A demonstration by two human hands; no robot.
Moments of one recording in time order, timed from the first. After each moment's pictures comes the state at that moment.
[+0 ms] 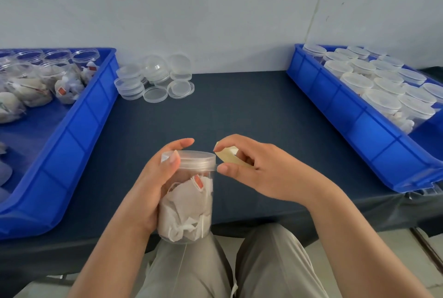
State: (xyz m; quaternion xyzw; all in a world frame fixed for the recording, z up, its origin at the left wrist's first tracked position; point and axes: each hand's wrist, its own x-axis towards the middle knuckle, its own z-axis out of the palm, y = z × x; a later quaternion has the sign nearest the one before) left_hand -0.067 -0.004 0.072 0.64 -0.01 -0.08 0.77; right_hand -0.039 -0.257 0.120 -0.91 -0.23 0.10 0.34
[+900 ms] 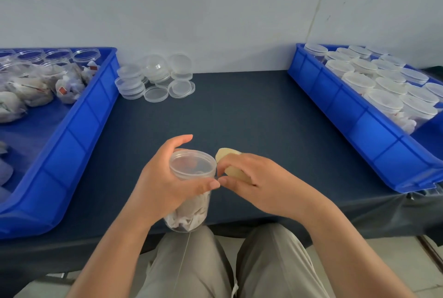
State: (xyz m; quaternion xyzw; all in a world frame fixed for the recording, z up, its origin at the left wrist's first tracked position) left_hand -0.058 -0.010 0.074 0.85 -0.04 0.03 0.53; right_hand -0.048 -0.252 0.094 -0.91 -0.27 0.09 0.31
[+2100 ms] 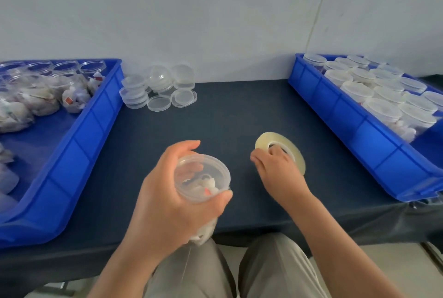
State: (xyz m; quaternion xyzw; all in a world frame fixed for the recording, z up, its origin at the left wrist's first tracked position) left_hand -0.101 -0.036 0.109 0.85 -0.06 0.13 0.51; right_hand 0.007 -0.282 0.029 -0.99 -0.07 -0.07 0.13
